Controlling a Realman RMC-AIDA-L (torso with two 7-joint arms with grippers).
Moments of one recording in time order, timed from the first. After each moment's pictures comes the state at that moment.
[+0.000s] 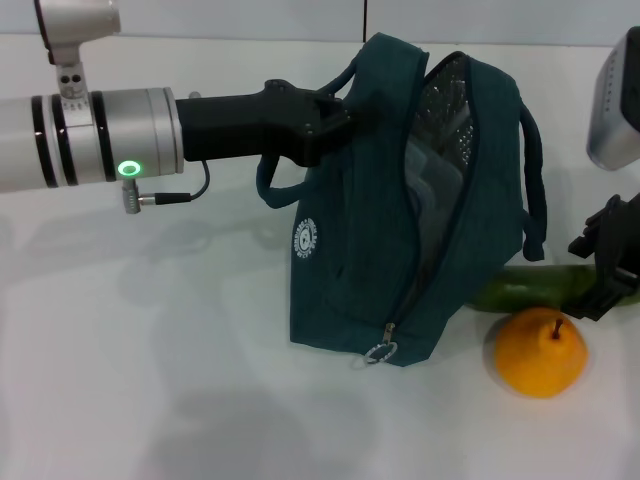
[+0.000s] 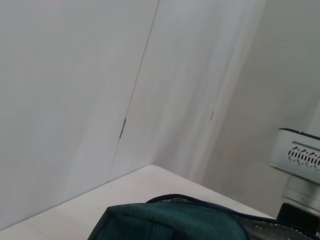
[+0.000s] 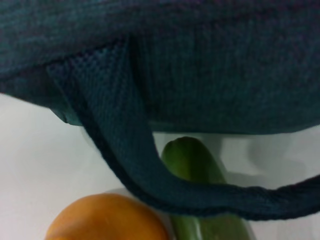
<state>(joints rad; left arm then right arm) -0.61 -2.08 0.97 0.66 1.66 1.43 -1.54 0.79 2.01 -1.29 -1.04 -2.61 -1.59 2.00</state>
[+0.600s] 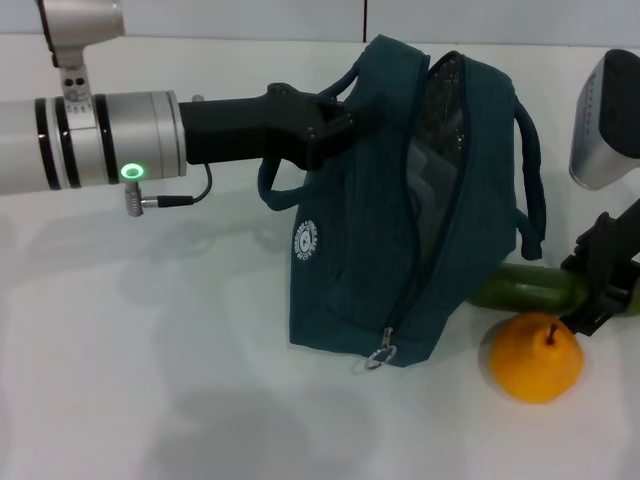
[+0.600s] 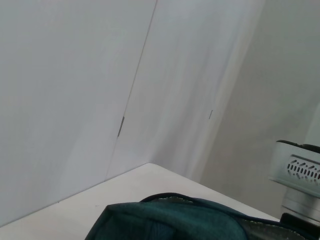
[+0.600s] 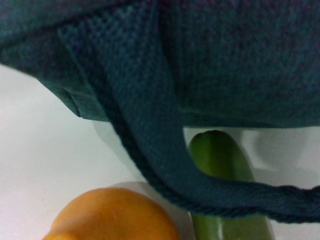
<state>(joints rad) -0.62 -2.08 0.97 0.66 1.67 1.43 -1.54 0.80 2.02 -1.34 -0.99 -2.61 -1.57 2.01</state>
